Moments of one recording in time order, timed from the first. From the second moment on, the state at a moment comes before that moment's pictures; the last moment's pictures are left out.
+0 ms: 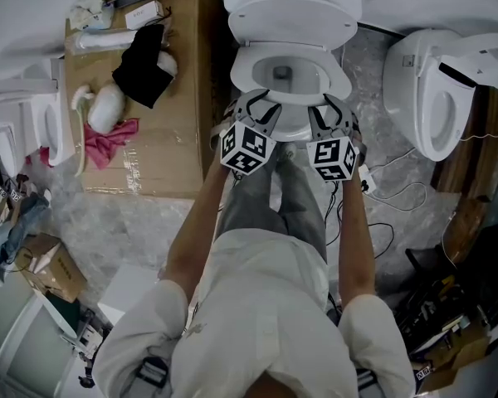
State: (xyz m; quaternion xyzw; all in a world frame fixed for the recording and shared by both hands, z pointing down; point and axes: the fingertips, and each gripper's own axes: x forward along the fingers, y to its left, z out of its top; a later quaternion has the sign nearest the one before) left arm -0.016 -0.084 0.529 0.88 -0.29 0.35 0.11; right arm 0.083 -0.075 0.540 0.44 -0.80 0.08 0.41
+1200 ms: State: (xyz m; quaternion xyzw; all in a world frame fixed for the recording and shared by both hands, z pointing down) left arm -0.020 -0.005 0.584 0.87 -0.28 0.39 0.10; right arm 0.077 0.005 0.597 0.37 -0.81 0.09 0.45
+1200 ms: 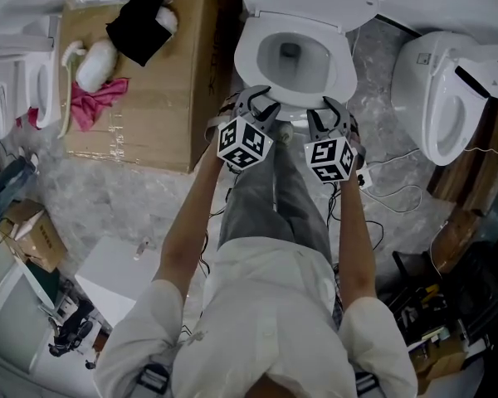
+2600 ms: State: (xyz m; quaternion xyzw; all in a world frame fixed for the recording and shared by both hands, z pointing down) left arm -0.024 0.064 0.668 0.86 -0.24 0.45 0.09; right arm 0.072 0.075 0.683 0.32 -0.80 0.09 0.49
